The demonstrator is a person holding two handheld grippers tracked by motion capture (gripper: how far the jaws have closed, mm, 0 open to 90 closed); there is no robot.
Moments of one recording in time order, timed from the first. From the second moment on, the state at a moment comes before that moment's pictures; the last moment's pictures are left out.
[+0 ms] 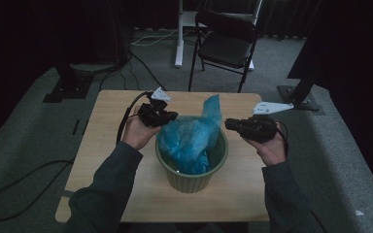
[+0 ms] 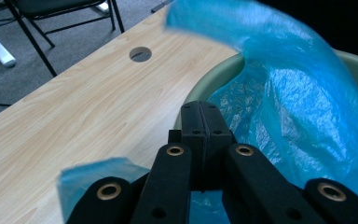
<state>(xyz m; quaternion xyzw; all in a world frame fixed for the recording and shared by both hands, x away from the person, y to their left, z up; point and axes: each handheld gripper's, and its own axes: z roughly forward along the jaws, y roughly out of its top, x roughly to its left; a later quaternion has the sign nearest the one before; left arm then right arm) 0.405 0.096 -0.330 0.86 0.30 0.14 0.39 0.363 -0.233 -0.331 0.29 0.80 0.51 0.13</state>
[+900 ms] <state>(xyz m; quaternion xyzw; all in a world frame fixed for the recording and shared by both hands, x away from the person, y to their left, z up) 0.368 0.079 -0.303 0.85 0.24 0.17 0.44 0.402 -0.145 -0.319 0.22 0.85 0.47 0.08</state>
